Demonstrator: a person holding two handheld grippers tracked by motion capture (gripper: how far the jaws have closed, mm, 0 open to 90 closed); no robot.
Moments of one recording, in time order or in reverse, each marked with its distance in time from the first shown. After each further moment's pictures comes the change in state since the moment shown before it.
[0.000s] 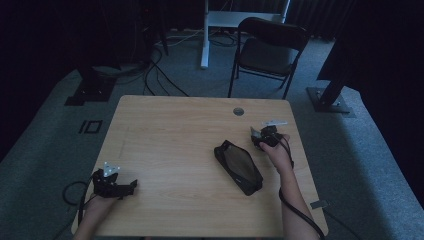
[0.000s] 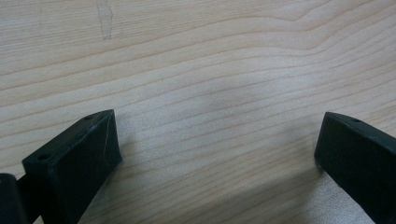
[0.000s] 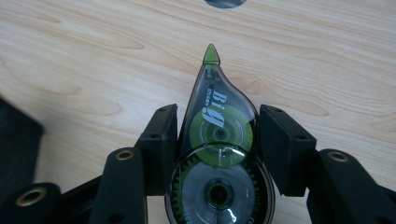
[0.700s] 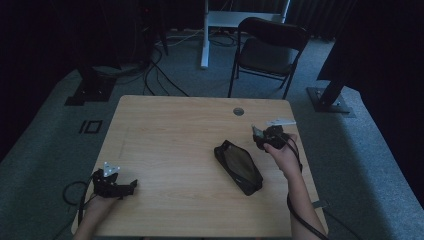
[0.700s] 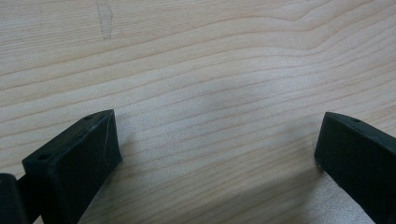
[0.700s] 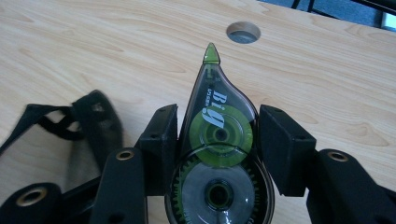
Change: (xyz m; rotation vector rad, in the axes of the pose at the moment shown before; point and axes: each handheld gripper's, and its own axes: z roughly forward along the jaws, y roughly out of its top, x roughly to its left) left arm 0.000 0.000 0.000 0.000 0.000 0.000; right arm 0.022 0.013 -0.066 -0.060 0.037 -0.017
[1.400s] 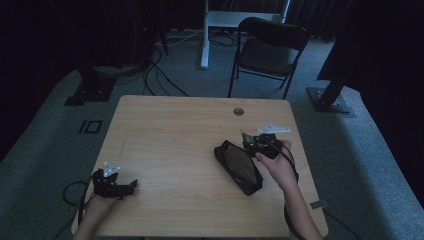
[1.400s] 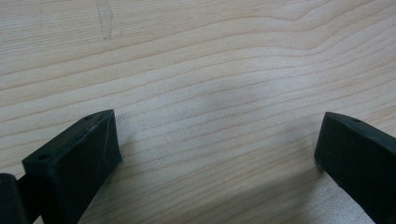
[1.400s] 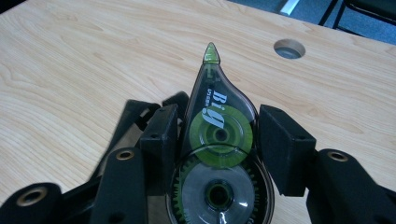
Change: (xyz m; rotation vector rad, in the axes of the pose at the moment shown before) left arm 0.000 0.000 0.000 0.000 0.000 0.002; right arm 0.054 0.001 -0.035 -0.040 0.069 -0.046
